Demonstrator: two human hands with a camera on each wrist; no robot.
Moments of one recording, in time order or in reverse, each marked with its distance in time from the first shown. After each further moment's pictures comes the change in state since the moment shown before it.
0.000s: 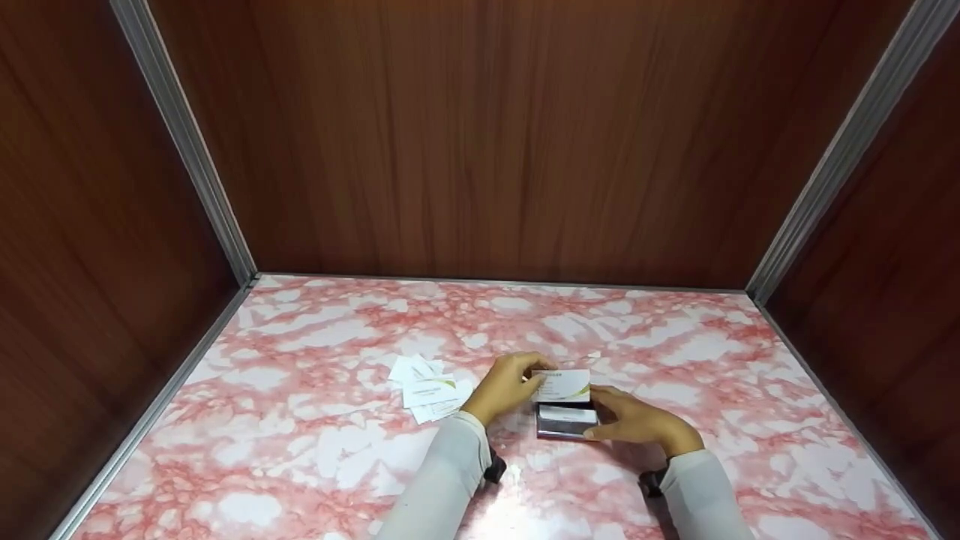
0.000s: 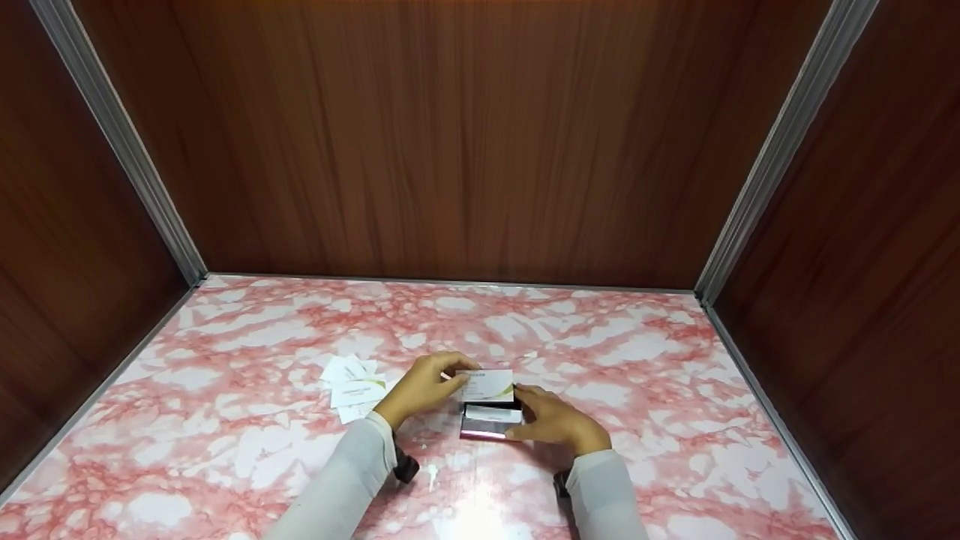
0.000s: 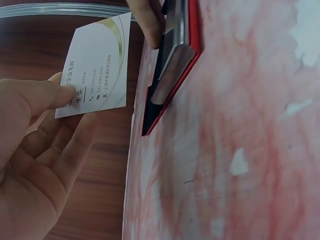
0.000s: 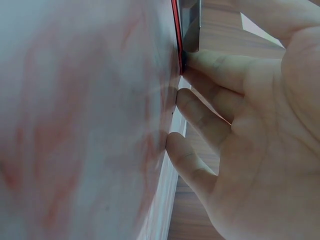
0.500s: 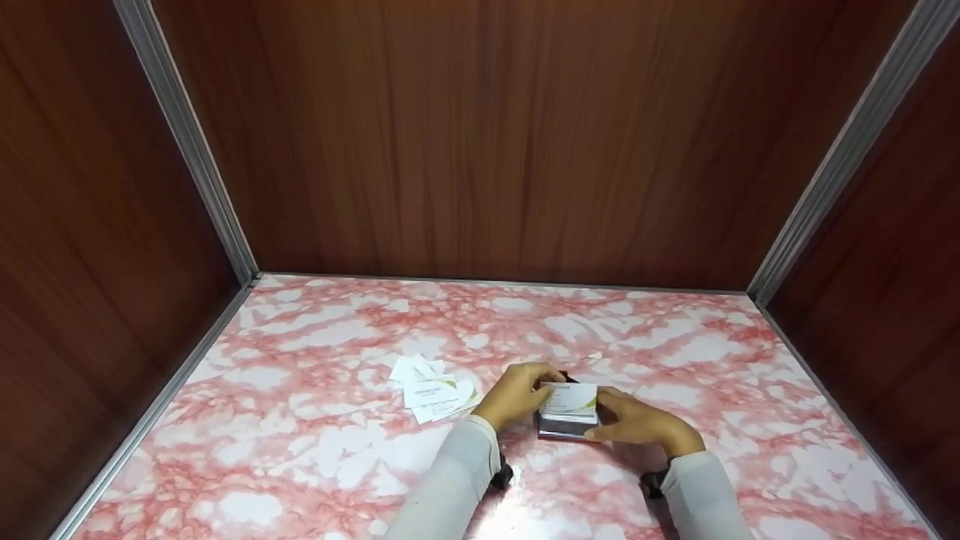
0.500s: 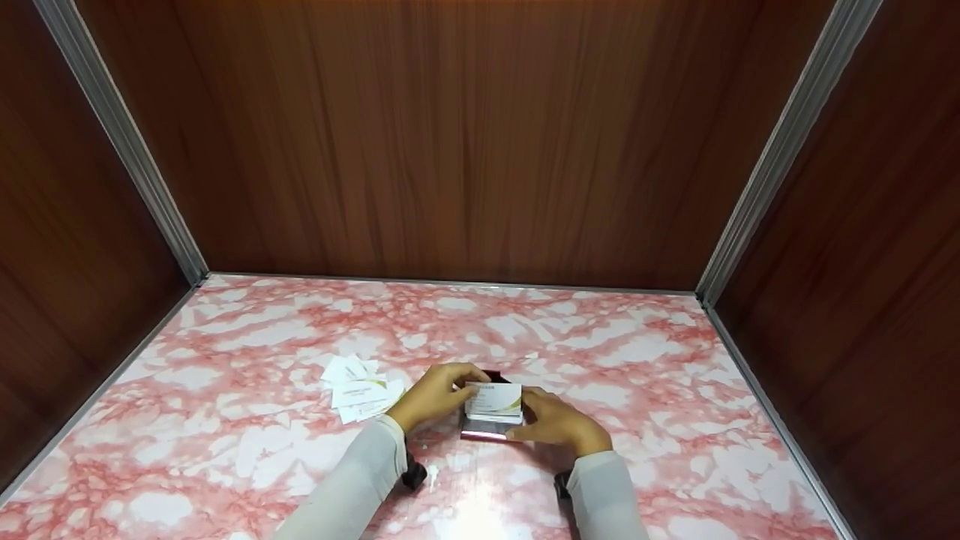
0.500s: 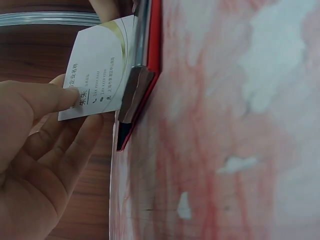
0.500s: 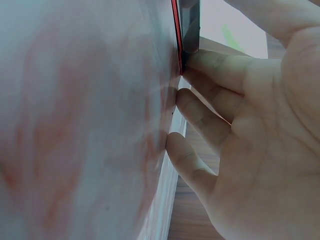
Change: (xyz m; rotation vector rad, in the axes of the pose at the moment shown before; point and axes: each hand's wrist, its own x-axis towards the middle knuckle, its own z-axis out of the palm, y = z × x) left_hand -0.001 0.000 0.017 0.019 -0.067 -0.070; right_hand 0.001 0.000 0.000 0.025 -0.007 -0.043
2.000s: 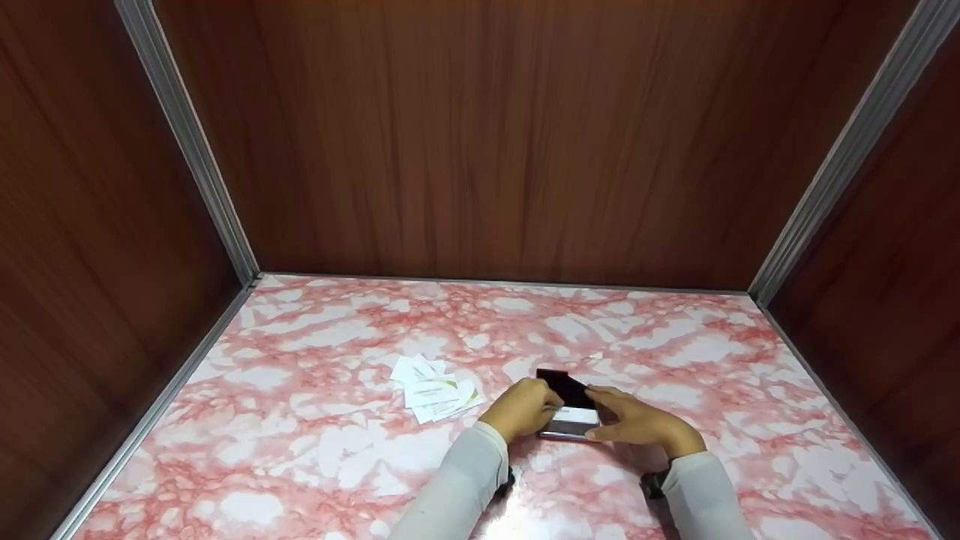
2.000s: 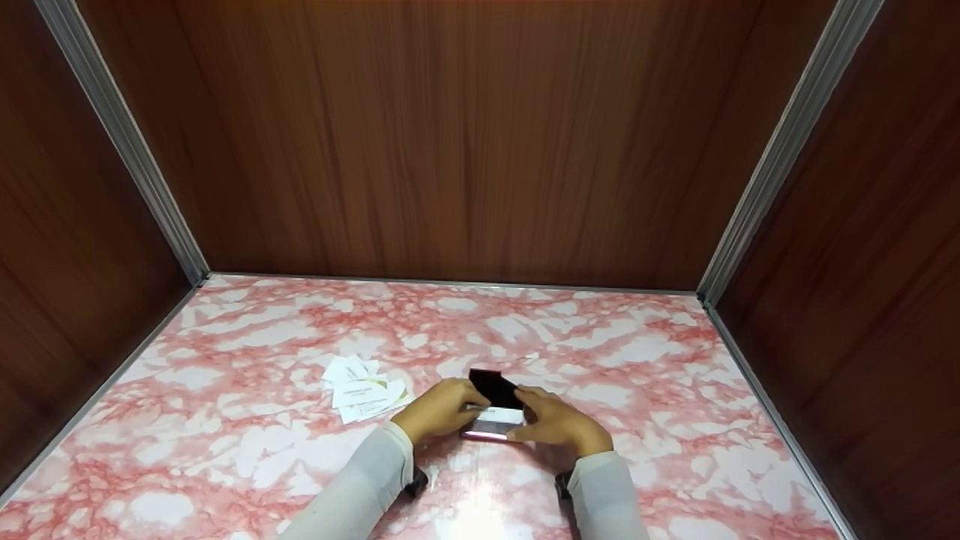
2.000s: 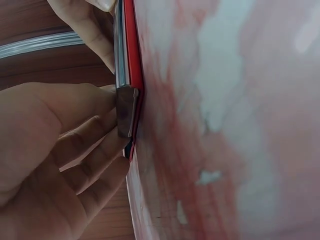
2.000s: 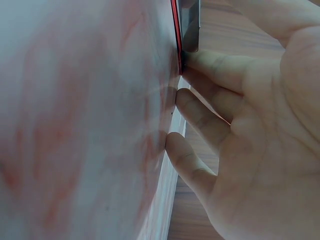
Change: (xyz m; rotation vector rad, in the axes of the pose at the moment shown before) left_hand -0.013 0.015 0.007 0.403 -0.140 0.086; right_hand -0.002 0.001 -0.001 -0.001 -0.027 0.059
